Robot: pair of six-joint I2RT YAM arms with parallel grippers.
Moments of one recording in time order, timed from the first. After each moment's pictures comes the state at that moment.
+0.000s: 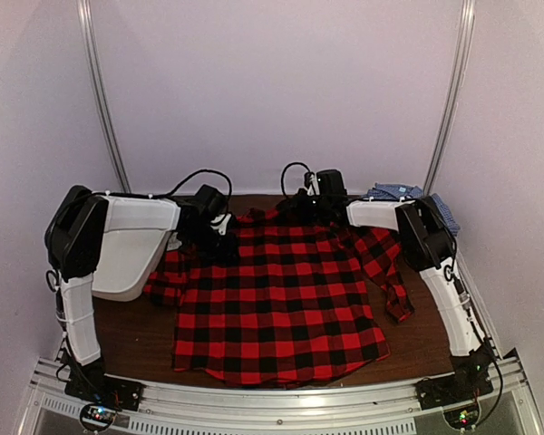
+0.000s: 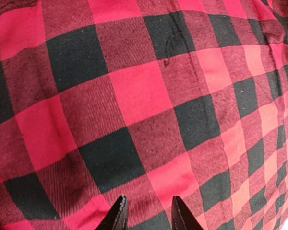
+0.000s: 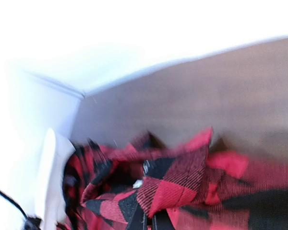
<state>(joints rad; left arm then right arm) -0.56 2.02 1.41 -0.47 0.22 -0.39 0.47 2.52 1.98 0.12 -0.37 0.79</state>
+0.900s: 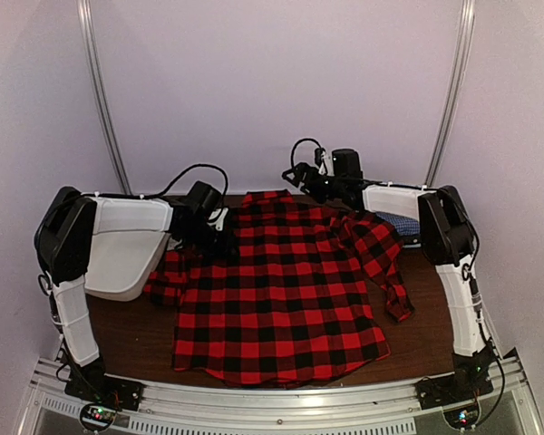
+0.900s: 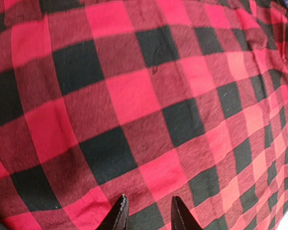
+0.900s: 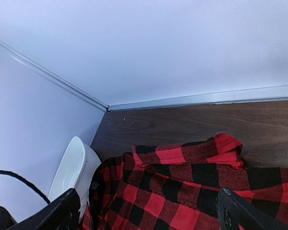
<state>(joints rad) -0.56 1.94 1.33 -0.40 0.22 -0.40 0.43 2.40 1.95 0.18 -0.42 0.76</state>
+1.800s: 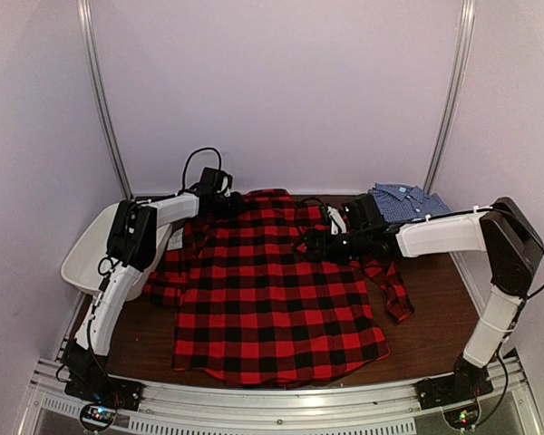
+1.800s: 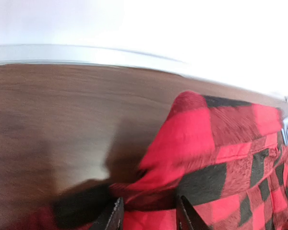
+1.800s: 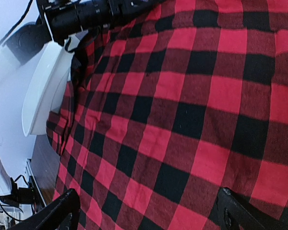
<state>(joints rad) -0.40 2.68 2.26 -0.22 0.21 -0.48 0.61 1.78 1.09 0.07 -0.33 0.60</state>
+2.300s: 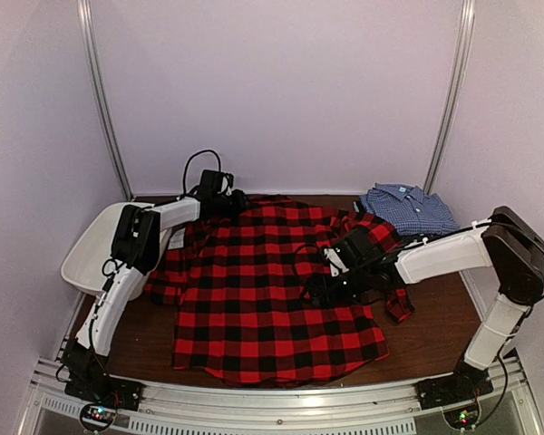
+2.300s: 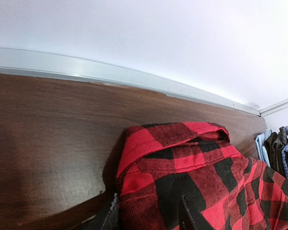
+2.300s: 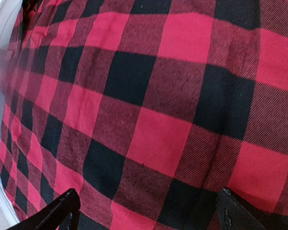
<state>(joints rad) -0.37 2.78 2.34 -0.10 0.33 -0.61 0.76 1.70 0.88 -0.07 -0.17 0.56</state>
